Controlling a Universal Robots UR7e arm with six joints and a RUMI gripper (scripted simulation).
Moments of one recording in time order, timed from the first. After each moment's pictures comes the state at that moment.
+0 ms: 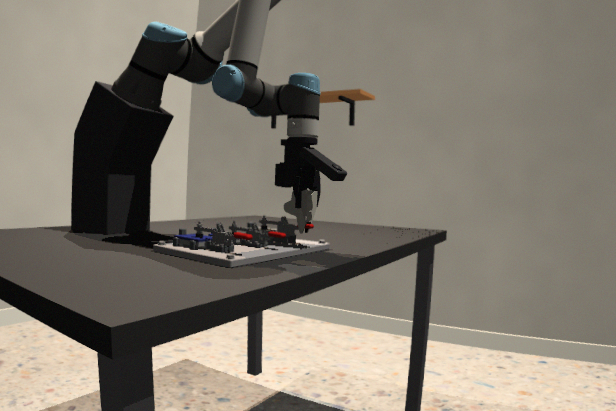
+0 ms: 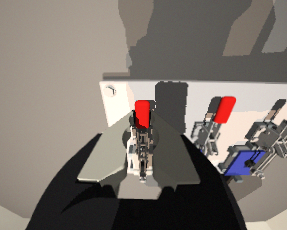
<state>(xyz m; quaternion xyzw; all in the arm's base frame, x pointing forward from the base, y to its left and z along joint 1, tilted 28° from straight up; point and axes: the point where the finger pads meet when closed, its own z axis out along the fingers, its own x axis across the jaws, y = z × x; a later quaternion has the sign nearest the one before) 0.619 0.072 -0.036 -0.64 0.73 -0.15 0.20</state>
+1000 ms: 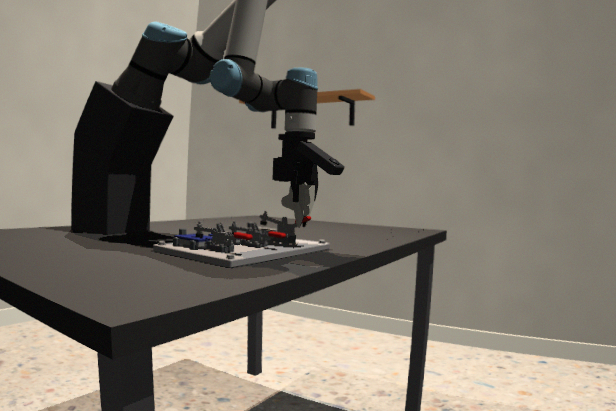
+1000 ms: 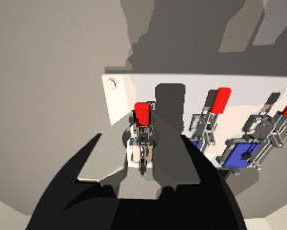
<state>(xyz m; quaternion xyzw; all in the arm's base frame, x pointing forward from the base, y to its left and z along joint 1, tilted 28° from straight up) 0.606 0.072 -0.028 -0.64 0.73 -0.15 0.20</state>
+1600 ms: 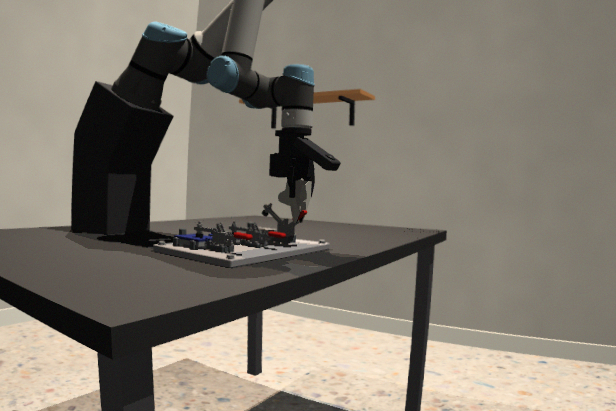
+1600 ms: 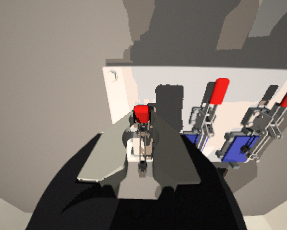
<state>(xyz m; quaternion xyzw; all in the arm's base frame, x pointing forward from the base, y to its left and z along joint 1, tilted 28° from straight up) 0.593 0.073 -0.024 -0.64 0.73 -0.15 0.20</state>
